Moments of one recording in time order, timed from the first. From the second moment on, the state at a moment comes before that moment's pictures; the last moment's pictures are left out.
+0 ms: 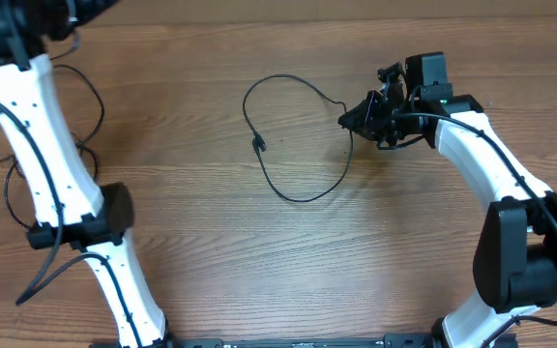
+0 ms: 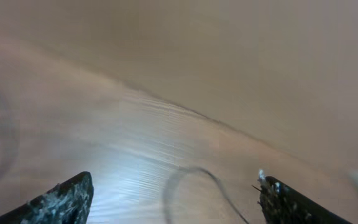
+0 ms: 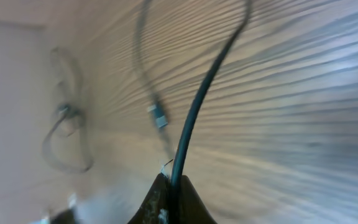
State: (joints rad) left arm 0.17 2.30 3.14 -1.50 0.38 -0.38; right arm 0.13 1.83 1.34 -0.53 -0.71 0.55
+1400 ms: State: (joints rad) left arm -0.39 2.34 2.90 -1.38 0.86 0.20; right arm 0.08 1.70 1.62 -0.29 -1.00 1.03
